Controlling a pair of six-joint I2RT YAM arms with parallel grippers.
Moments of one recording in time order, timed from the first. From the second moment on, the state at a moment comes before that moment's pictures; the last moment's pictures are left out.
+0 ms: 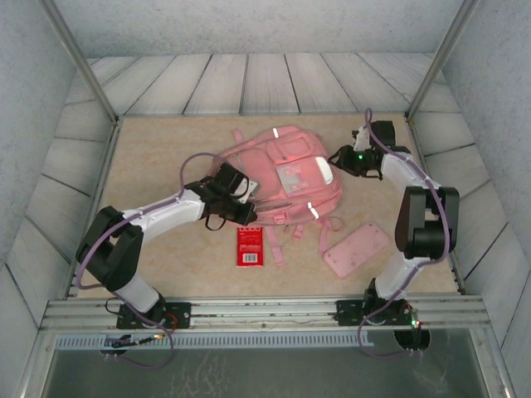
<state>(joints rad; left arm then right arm) -0.71 1.60 1.01 -0.44 0.40 -0.31 -0.02 1.70 1.21 -0.48 -0.46 0.32</state>
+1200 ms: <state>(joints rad) -0.88 1.84 1.32 -0.51 0.46 -0.19 0.23 1.45 0.63 0.04 -0.61 0.92</state>
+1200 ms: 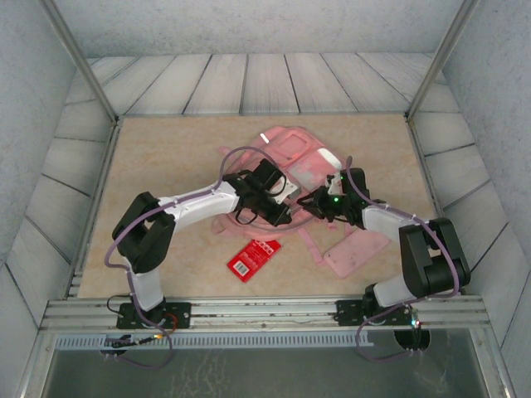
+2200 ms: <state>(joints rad) -0.64 1.47 1.02 -0.49 0.40 -0.19 0.11 1.87 1.33 -0.52 -0.63 0.40</state>
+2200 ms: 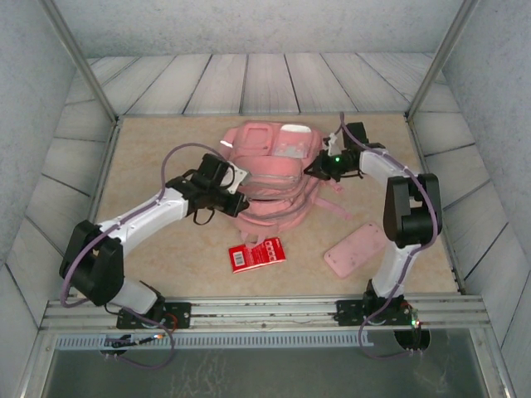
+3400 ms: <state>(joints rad) -0.87 1.95 1.46 -0.39 0.51 -0.31 0.15 1.54 0.89 -0.36 -0.67 0.49</state>
